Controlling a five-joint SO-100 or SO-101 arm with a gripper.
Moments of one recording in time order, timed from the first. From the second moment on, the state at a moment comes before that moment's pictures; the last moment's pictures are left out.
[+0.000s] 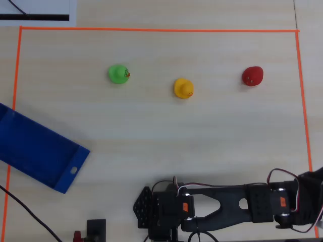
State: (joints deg) arm 92.4 107.3 93.1 40.4 -69.9
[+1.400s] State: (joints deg) arm 108.0 80.9 116.3 -6.2 -83.4
